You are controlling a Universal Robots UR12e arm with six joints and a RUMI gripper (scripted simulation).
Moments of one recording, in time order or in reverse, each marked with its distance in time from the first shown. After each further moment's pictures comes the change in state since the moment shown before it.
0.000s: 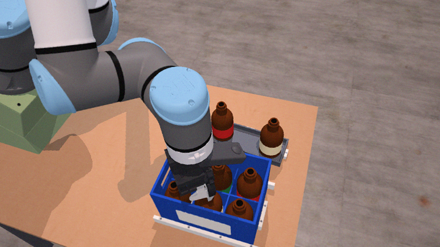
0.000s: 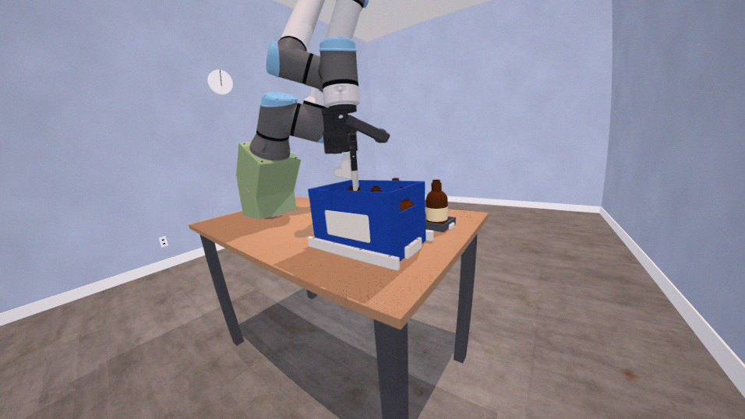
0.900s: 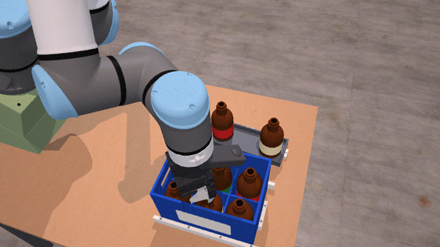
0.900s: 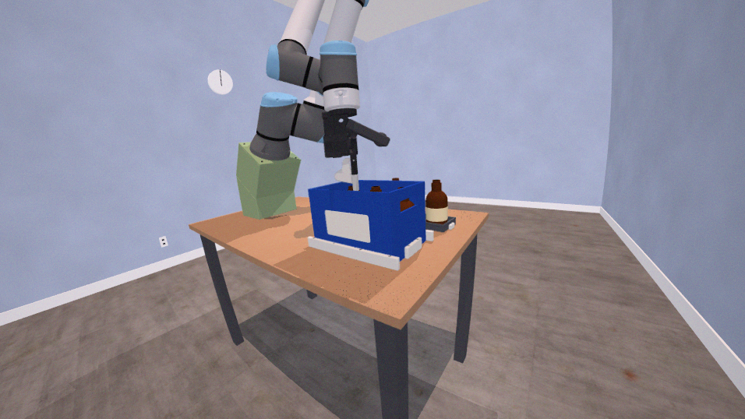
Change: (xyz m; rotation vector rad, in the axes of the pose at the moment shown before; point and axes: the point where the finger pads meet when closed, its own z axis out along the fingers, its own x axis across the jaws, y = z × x) arm 0.000 0.000 0.010 0.000 -0.001 0.000
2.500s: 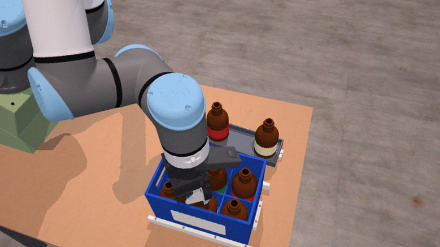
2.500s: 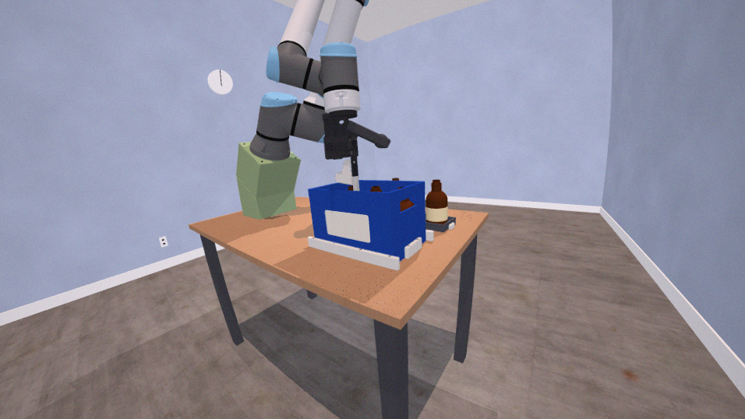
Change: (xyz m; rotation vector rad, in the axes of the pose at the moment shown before) arm 0.003 -0.001 0.004 0.001 0.010 -0.002
